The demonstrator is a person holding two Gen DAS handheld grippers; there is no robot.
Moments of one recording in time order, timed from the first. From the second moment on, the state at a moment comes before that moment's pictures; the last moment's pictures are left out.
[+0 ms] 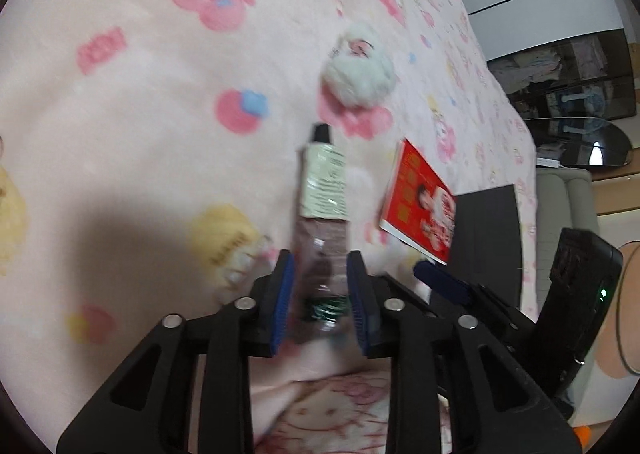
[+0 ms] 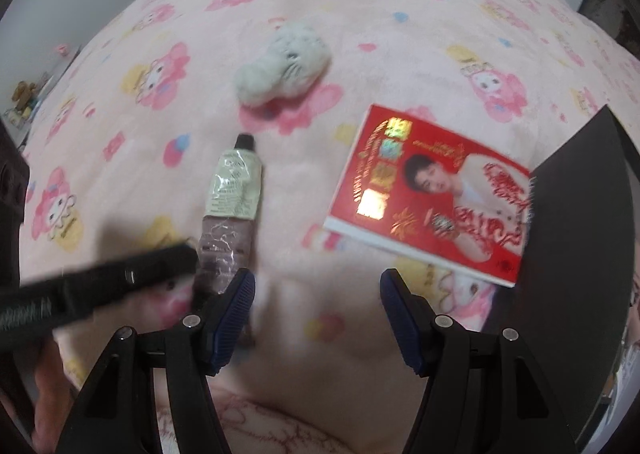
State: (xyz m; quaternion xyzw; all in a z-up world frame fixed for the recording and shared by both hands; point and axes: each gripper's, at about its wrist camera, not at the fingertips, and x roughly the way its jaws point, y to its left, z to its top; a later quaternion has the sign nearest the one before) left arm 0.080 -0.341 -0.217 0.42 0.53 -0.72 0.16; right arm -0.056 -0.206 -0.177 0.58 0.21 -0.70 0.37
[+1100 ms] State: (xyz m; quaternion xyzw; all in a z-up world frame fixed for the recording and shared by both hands) left arm 0.125 -0.341 -0.214 0.41 0.51 -0.71 0.24; right arm -0.054 -0.192 -0.163 0.59 0.21 -0.68 0.38
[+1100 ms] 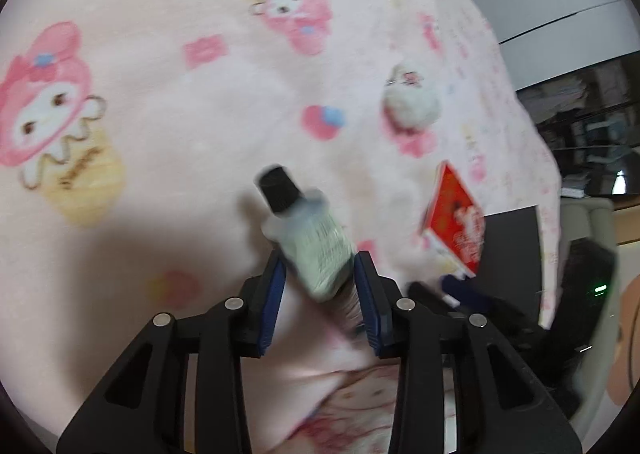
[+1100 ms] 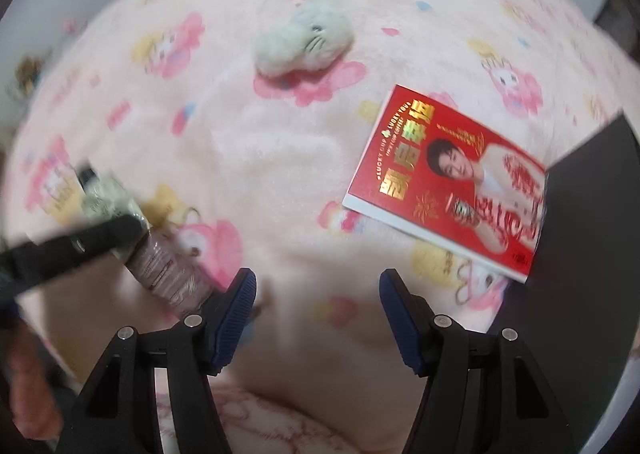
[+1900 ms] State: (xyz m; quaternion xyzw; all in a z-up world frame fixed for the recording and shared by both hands) left arm 0.132 -0.362 -0.221 0.42 0.50 -0.72 0.25; right arm -0.055 -0.195 -0.154 0.64 0.15 -0.60 0.46
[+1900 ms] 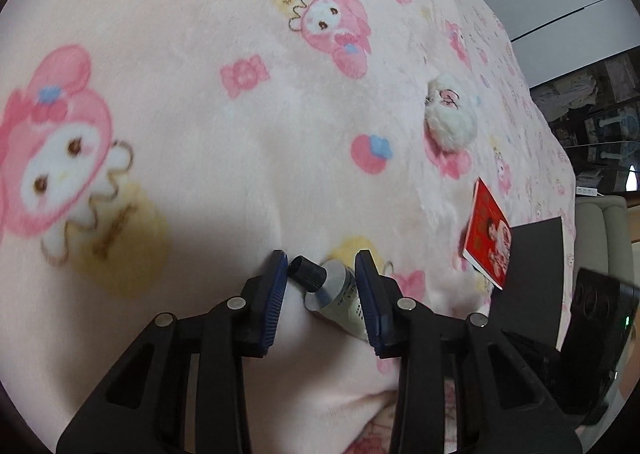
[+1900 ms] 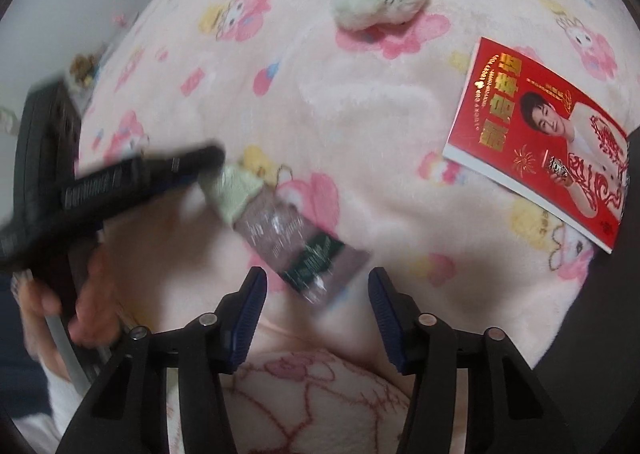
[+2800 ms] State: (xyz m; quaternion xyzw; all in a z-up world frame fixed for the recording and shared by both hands) left arm 0.125 -0.358 -0.239 0.42 0.49 -0.73 0.23; right arm -0.051 -0.216 -0.220 0.70 0.14 -0.54 0.45
